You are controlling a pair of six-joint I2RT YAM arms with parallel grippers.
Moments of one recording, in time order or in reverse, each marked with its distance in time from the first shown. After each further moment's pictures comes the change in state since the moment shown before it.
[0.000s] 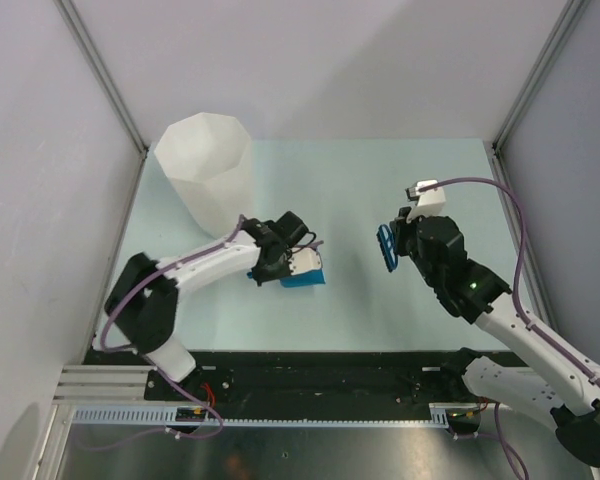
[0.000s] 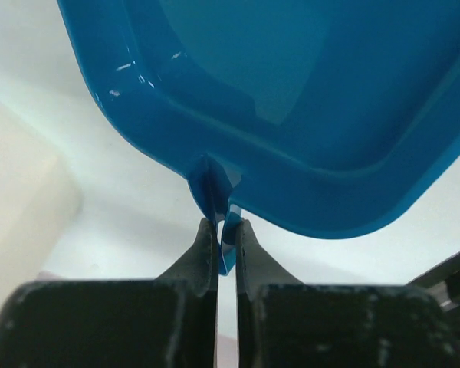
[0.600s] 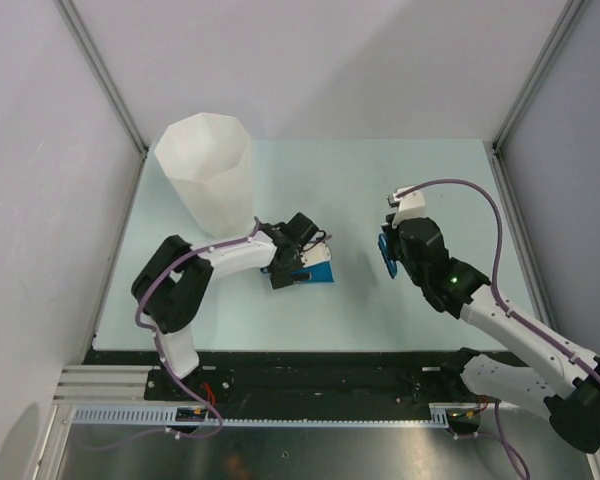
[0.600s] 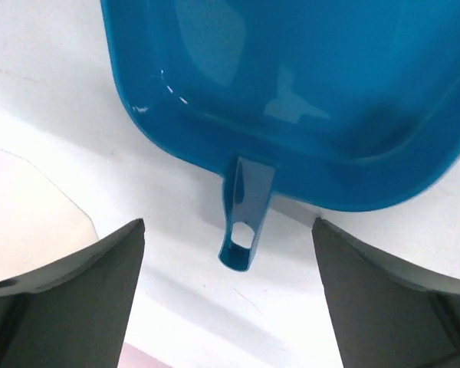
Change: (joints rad) left arm -0.001 0.264 -0.024 0.325 -0.076 -0.035; right arm 0.003 0.088 -0.062 0.044 0.010 -0.066
